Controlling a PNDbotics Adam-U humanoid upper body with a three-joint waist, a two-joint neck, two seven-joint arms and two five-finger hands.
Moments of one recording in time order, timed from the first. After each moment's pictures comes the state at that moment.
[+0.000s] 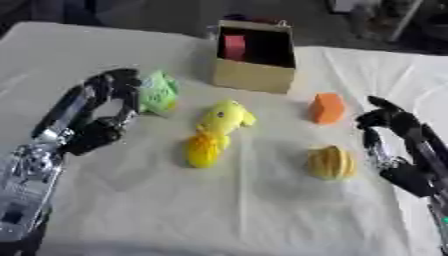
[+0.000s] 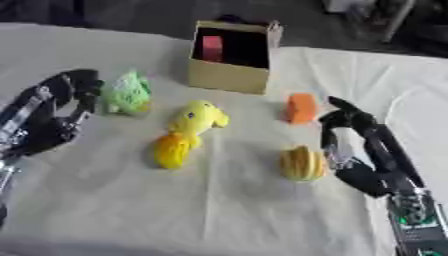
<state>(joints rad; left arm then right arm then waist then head) -0.32 0.41 -0.07 -1.79 -0.32 0.00 -0.33 -0.10 -0.21 -0.02 -1.75 0.41 -0.39 0.22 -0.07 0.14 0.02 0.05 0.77</state>
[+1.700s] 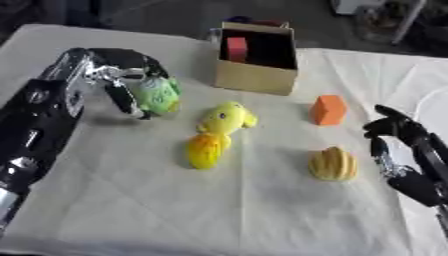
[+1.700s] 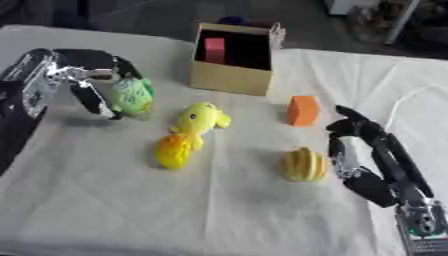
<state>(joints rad) -0.93 0.41 -0.22 -0.90 -1.12 -0.43 -0.53 -0.09 -0.21 -0.01 -1.74 0.41 -0.39 0.23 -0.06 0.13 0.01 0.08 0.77</state>
